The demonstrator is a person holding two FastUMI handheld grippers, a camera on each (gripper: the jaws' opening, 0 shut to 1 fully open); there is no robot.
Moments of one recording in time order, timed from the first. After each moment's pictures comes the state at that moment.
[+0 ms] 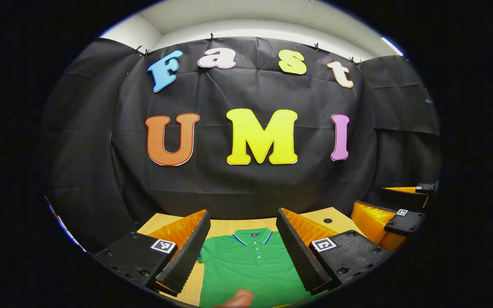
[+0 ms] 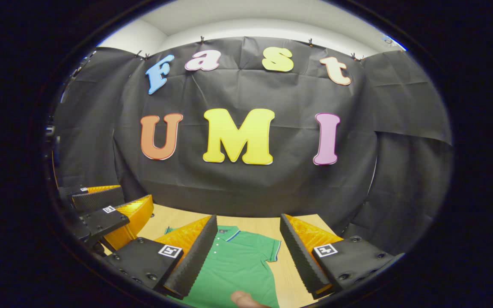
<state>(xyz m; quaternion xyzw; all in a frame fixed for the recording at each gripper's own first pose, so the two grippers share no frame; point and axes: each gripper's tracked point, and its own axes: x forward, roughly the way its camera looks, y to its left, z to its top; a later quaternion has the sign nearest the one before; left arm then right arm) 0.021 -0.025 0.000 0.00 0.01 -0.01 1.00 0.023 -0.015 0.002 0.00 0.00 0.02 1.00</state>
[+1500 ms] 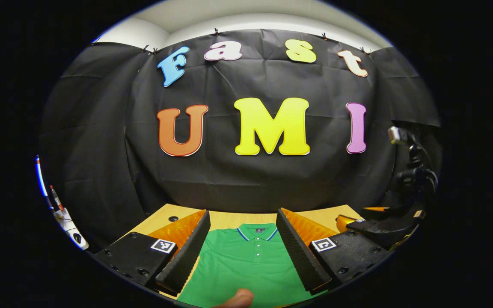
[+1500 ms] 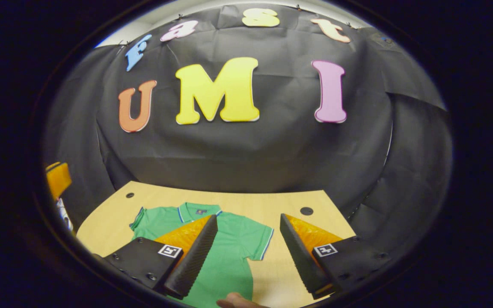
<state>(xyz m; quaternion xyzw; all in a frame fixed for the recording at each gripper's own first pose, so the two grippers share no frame) 0.040 -0.053 -0.020 0.00 0.03 0.08 1.00 0.198 -0.107 -0.123 0.02 0.14 0.04 0.99</state>
